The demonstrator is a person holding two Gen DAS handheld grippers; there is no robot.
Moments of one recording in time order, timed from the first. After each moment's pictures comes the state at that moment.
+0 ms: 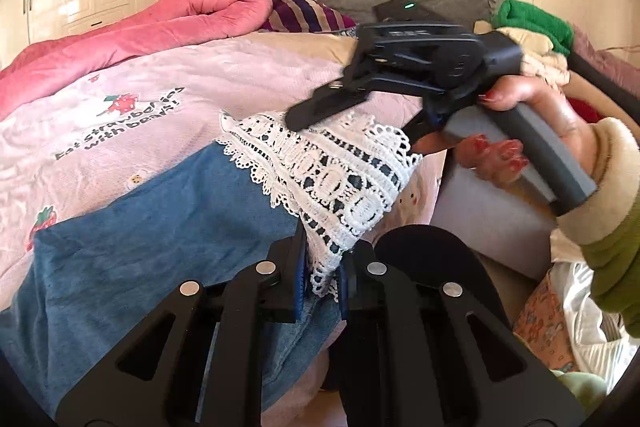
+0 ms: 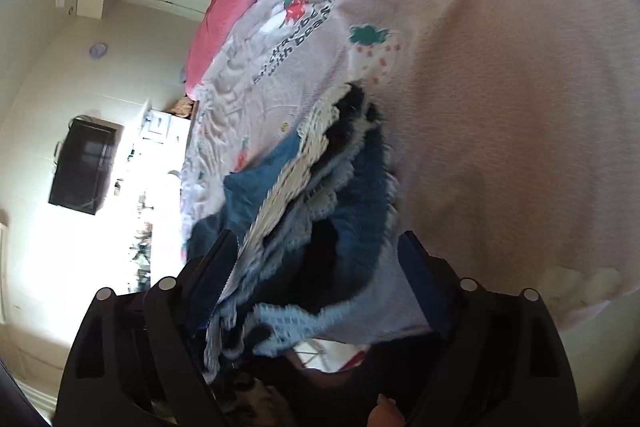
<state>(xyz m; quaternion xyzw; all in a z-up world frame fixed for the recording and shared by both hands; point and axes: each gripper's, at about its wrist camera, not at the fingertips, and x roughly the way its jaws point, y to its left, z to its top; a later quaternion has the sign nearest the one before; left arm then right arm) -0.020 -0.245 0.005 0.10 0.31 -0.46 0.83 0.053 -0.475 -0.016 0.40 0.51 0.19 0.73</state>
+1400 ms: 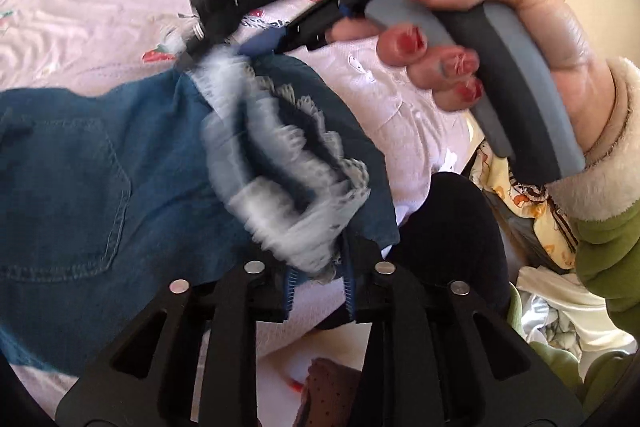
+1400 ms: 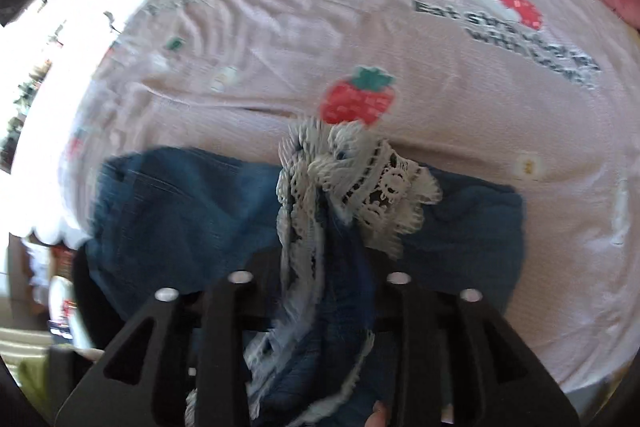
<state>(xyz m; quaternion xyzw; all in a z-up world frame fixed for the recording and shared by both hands) -0.013 -0.071 -0.033 -0.05 0.41 -0.39 0.82 0.135 -0.164 0.017 0.04 0.58 0.19 0.79</state>
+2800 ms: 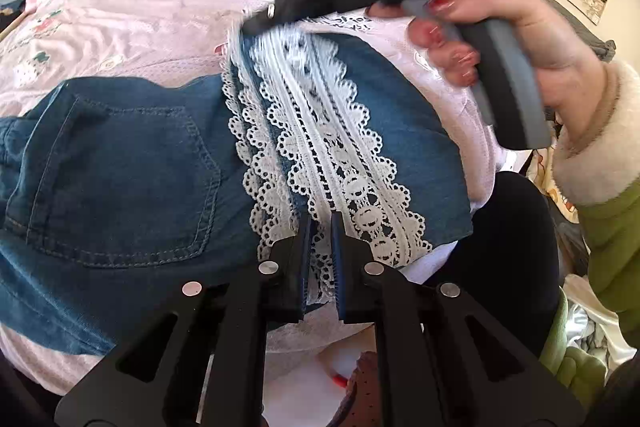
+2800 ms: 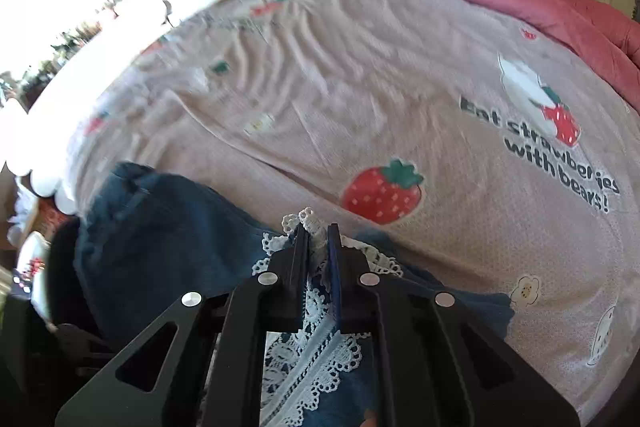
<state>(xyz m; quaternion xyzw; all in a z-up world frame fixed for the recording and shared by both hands) -0.009 -0.047 -0.035 -0.02 0.42 -0.29 0.86 0.165 -0.146 0.006 -0.08 0.50 0.25 0.83</state>
